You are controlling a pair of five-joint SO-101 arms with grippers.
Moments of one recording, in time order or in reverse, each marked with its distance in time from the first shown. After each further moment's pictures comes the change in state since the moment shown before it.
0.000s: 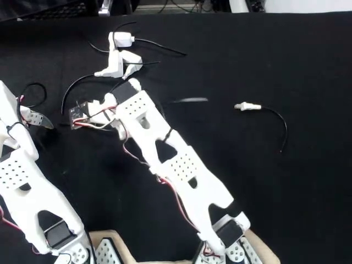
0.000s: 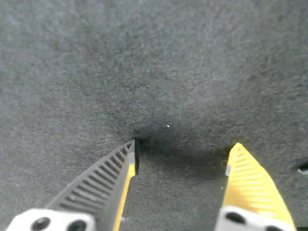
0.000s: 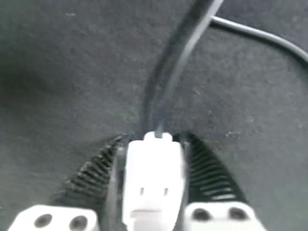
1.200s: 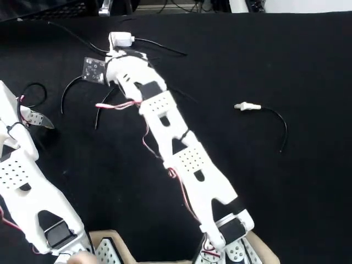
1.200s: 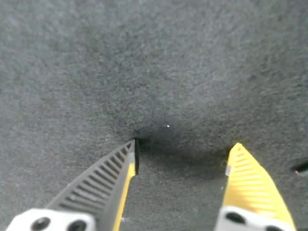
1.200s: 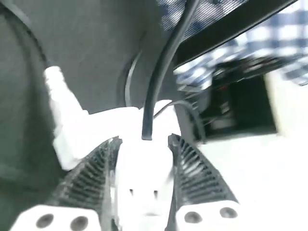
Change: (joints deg) left arm 0.0 0.0 0.0 0.0 0.0; right arm 9.0 17.2 -14.7 -68.9 -4.7
